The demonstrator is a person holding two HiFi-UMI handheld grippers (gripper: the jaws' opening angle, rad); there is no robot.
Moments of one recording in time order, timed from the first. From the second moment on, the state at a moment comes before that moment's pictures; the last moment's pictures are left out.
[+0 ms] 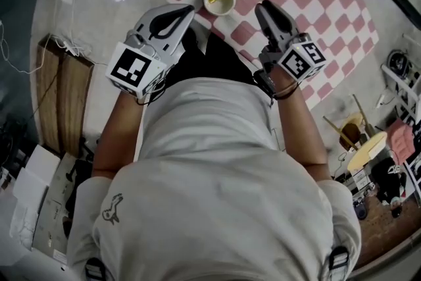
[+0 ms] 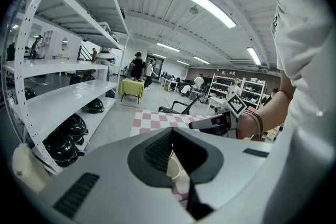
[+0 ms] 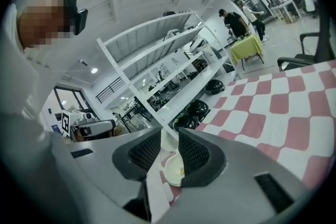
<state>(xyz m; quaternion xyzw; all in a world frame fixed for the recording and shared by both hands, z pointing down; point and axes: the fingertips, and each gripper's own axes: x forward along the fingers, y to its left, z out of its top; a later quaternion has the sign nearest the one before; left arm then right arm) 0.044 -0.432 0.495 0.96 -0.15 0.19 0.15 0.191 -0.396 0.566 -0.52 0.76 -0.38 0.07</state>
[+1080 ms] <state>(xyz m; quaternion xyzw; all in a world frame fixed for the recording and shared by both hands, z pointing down) -0.015 -0.387 0.344 0.99 -0.12 0.07 0.03 0.108 -0.354 0.371 -0.52 0.84 -0.13 0.03</state>
